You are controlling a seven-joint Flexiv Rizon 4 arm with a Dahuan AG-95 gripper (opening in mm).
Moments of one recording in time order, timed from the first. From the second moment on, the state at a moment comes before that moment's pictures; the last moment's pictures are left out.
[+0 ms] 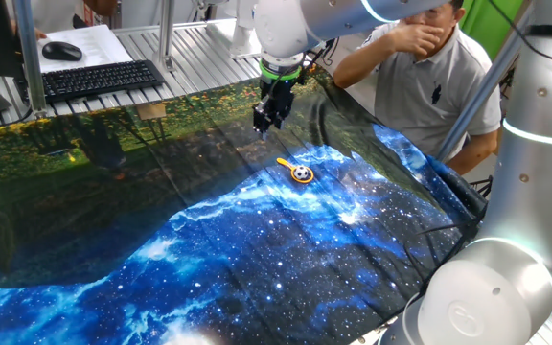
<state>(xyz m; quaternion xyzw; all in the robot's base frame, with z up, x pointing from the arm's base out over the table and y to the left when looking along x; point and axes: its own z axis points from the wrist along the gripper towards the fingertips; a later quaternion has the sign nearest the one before) 0.607 -0.144 0.095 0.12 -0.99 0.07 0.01</state>
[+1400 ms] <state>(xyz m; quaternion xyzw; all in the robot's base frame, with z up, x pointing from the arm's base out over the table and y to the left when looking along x) 0.598 -0.183 0.027 0.12 -0.99 0.04 0.00</state>
